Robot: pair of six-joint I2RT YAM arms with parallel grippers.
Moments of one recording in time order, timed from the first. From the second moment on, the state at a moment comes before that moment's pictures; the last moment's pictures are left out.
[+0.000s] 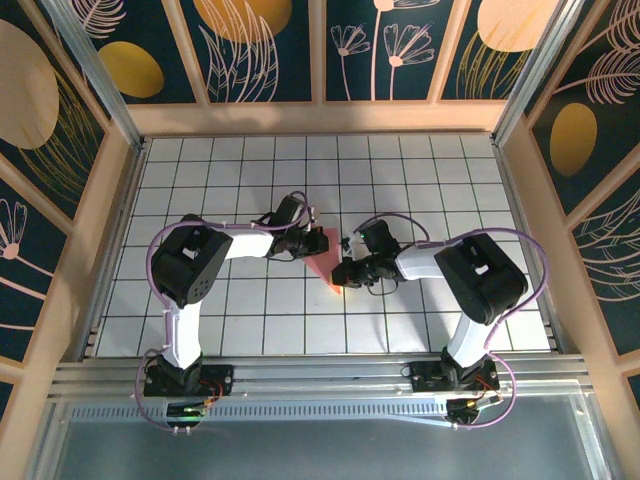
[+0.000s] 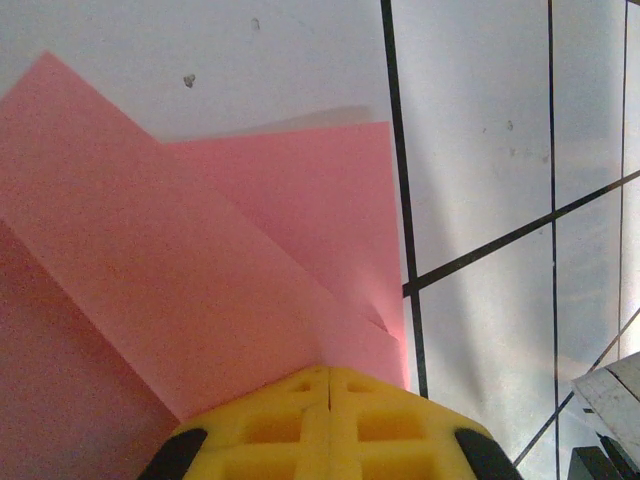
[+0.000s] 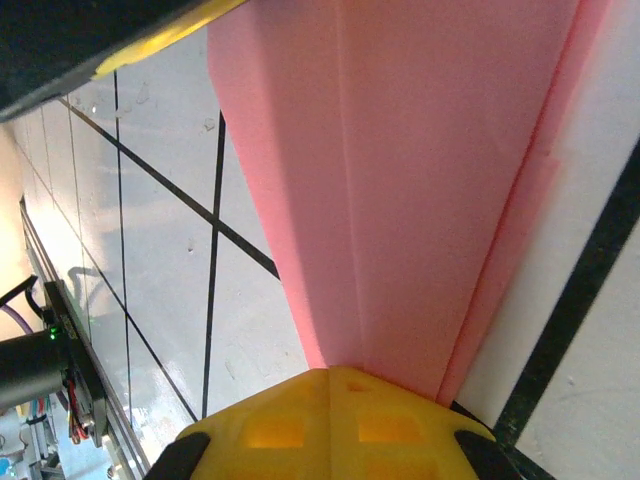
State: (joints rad) left arm -0.60 2.00 1.07 0.04 0.42 -0.72; right arm 0.60 1.75 0.69 0.07 -0.68 0.57
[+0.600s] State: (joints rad) left arm -0.60 2.00 1.07 0.04 0.42 -0.74; right arm 0.63 1.72 0.63 0.14 -0.67 0.61
